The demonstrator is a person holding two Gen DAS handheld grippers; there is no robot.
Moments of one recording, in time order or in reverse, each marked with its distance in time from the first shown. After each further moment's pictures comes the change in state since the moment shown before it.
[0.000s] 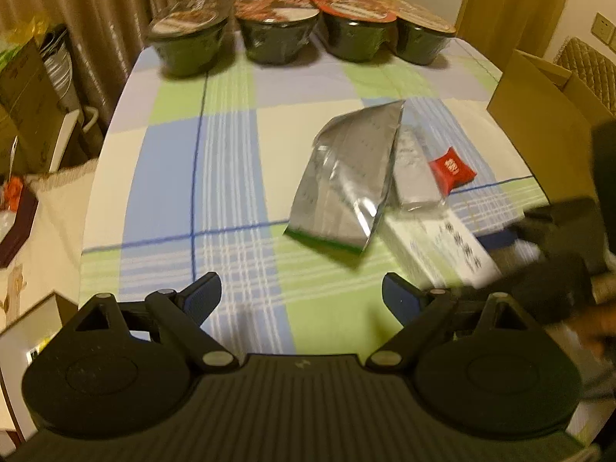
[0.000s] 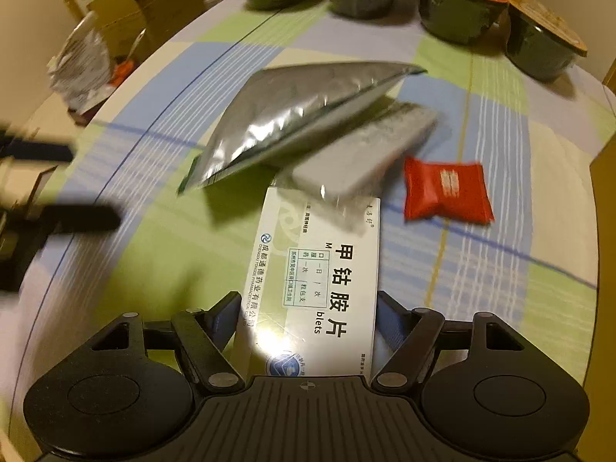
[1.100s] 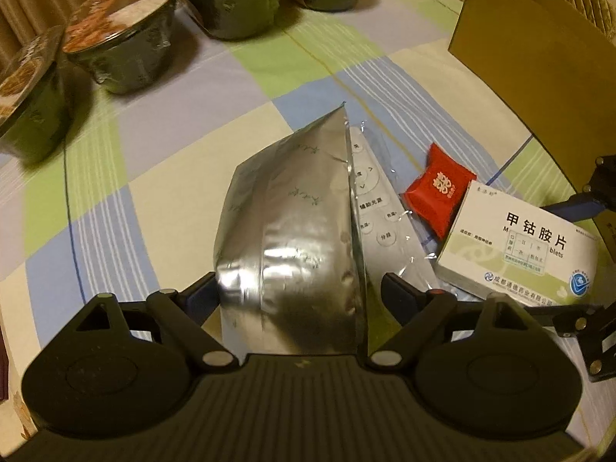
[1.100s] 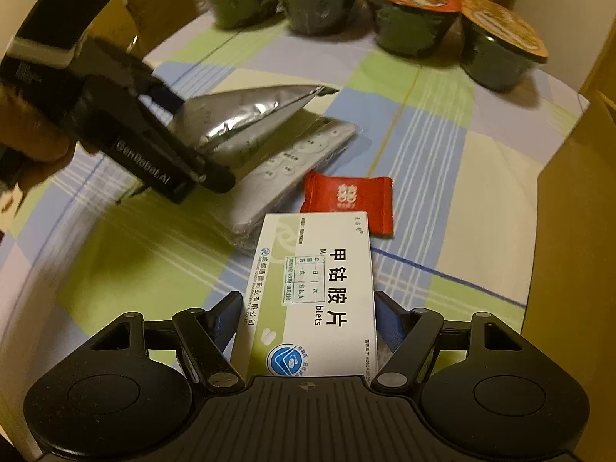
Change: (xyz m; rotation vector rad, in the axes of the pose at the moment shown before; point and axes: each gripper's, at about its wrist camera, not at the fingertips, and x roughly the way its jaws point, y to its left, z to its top) left arm 0.125 -0.042 0.099 0.341 0.182 -0.130; right arm -0.022 -0.057 0.014 -0.031 -0.013 -0.032
